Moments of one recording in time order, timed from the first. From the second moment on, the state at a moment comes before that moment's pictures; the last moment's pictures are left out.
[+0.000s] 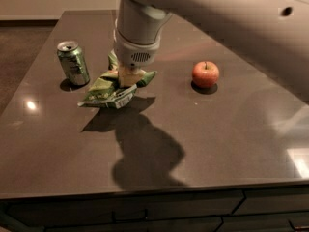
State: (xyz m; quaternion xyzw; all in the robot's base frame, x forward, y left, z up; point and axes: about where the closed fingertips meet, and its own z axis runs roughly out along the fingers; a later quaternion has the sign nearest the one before) arm 0.533 0.058 0.914 -0.78 0.59 -0.01 0.19
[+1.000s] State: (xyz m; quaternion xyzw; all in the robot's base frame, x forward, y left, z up) arm 0.588 0.088 0.892 -0.77 0.60 -0.04 0.19
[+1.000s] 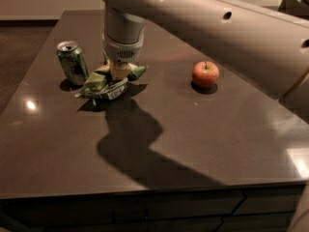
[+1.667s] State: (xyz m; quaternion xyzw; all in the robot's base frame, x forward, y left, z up) arm 0.603 0.095 0.895 -0.76 0.61 -0.03 0.21
